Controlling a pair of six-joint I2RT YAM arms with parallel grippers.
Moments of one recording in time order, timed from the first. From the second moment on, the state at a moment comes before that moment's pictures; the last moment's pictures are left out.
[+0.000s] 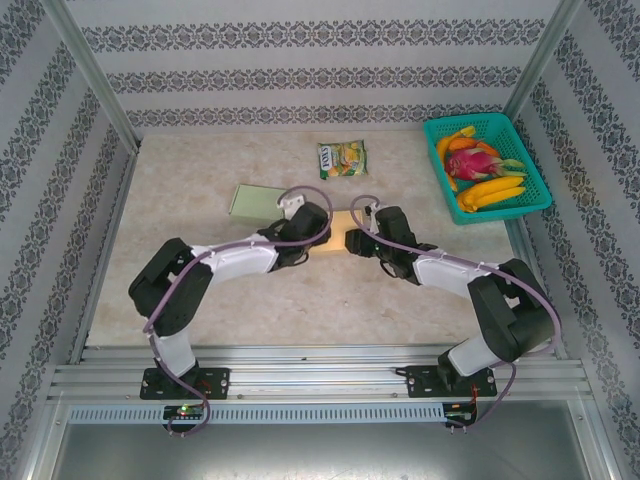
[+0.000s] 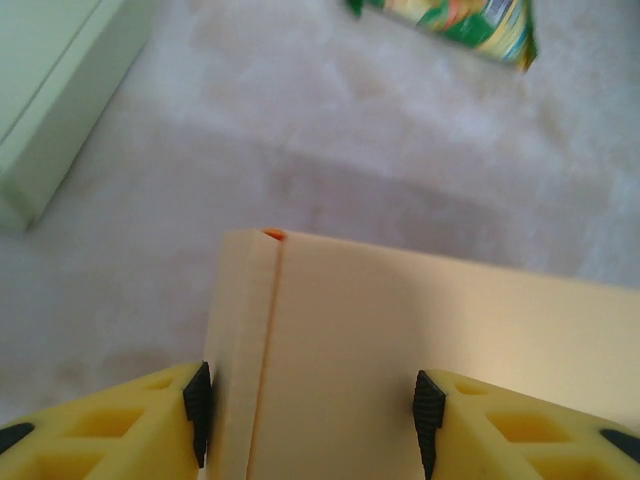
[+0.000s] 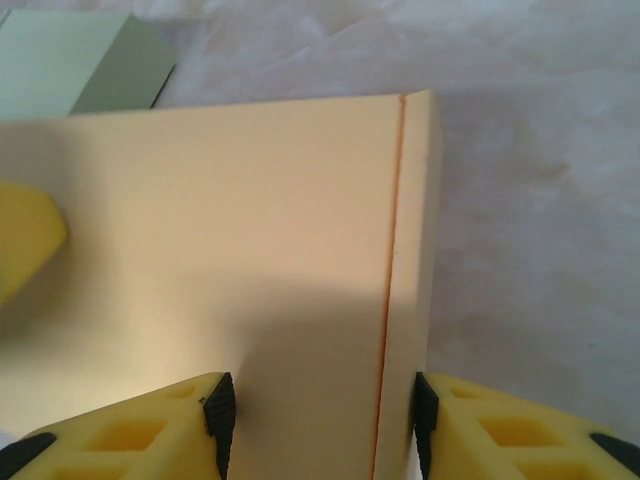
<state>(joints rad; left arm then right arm) -0.71 1.83 1.15 -0.08 -0.32 -0.90 0.46 1.52 0.68 0.16 -0.11 0.43</state>
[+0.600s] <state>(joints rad) -0.56 2.10 1.50 -0.14 -0.19 -0.82 0.33 1.81 0.93 0.26 -0.19 0.46</state>
